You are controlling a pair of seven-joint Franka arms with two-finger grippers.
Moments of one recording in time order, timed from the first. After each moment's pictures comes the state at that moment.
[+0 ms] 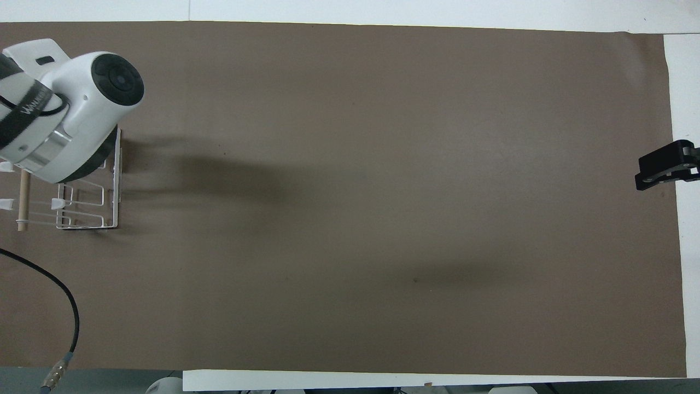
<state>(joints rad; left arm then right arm) -0.24 0.26 0.02 -1.71 0.96 1.71 -1.82 -0.04 0.00 0.01 -1.47 -0.06 1.27 0.04</state>
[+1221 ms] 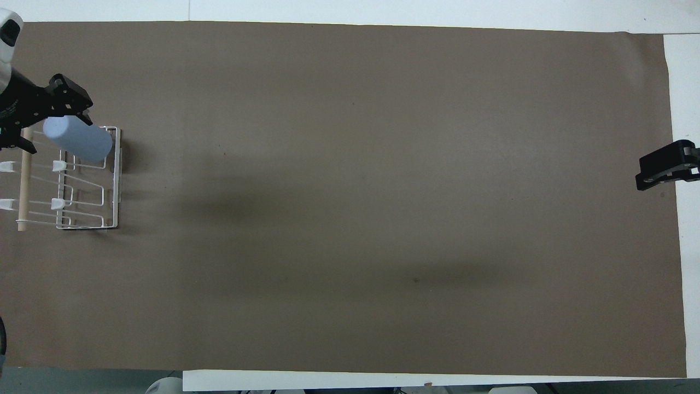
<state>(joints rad) -0.14 0.17 0.04 -1.50 0.06 1.53 -0.47 -0.04 0.00 0.01 -1.47 -0.06 1.27 0.04</state>
